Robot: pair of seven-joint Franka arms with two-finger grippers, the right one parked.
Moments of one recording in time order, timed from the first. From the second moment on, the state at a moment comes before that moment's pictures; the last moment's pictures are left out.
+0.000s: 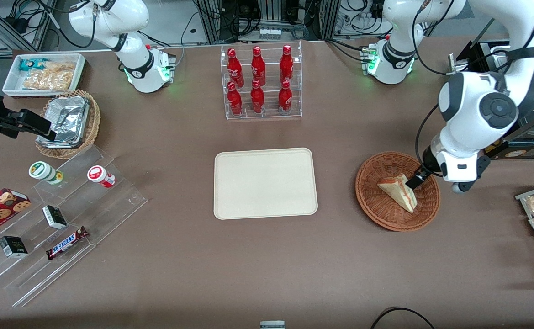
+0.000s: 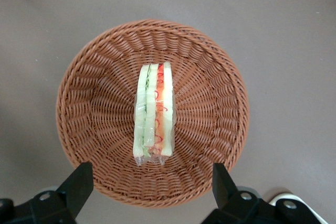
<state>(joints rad) 0.05 0.08 -0.20 -2.16 0.01 2.28 -0.95</state>
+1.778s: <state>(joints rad) -0.19 0.22 -0.21 -1.64 0.03 1.84 -0.96</state>
